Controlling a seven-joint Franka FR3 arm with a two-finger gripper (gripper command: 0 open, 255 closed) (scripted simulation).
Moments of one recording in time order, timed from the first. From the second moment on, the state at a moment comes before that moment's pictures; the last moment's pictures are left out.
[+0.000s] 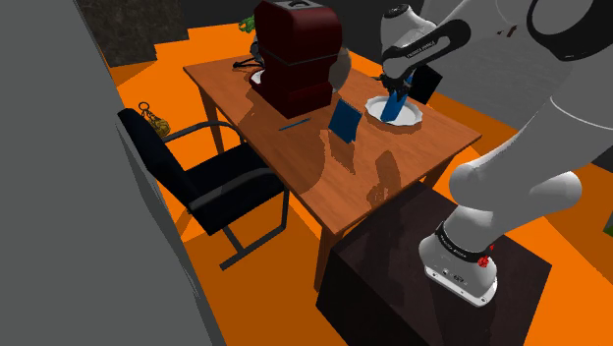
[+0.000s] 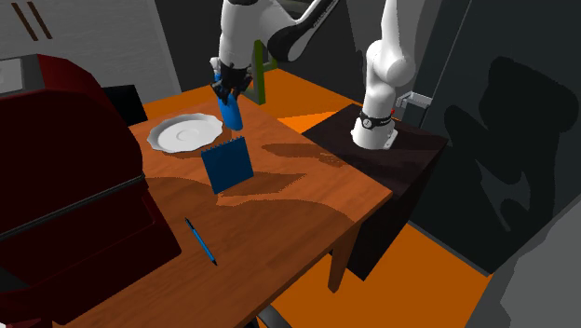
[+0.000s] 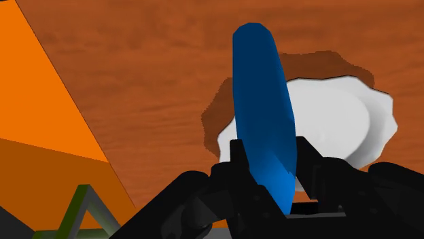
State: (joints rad) arm -0.73 -0.02 0.30 -2.22 -0.58 2.28 1.59
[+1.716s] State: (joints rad) arm -0.74 0.12 0.28 -2.27 -0.75 2.42 1.77
